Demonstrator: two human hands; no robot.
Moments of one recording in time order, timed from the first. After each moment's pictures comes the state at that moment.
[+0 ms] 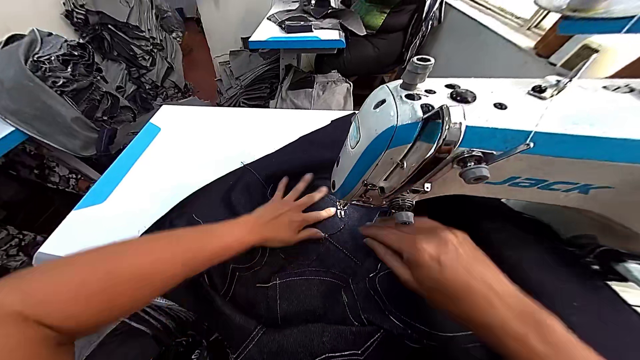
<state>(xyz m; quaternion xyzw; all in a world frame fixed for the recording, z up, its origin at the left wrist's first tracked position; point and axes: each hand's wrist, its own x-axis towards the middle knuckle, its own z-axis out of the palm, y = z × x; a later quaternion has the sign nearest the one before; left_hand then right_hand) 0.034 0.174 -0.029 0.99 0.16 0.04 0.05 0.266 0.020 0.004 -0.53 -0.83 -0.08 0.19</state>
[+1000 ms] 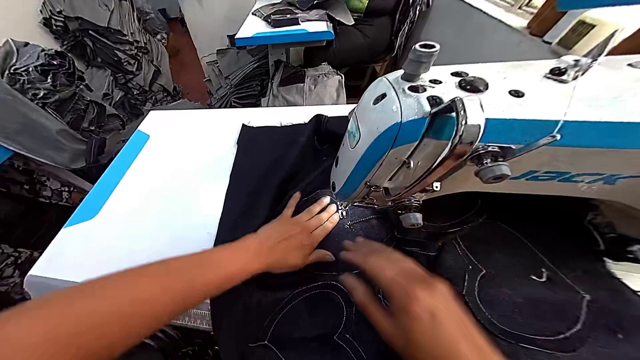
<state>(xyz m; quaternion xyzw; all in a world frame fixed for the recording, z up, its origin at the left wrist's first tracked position) 0.038 0.147 -0.029 0.99 0.15 0.00 0.08 0.213 -0.014 -0.019 -0.63 -0.74 -0.01 0.25</state>
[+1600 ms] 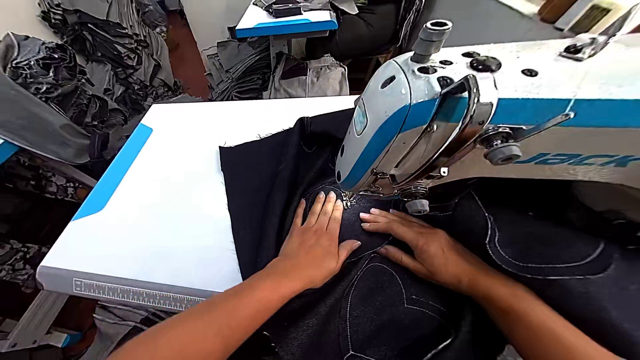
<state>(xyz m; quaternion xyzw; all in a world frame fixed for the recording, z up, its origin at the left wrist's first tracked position) 0.066 0.097 -0.045 0.93 0.35 0.05 0.09 0.306 0.030 -0.072 -0.49 -0.83 0.01 0.27</state>
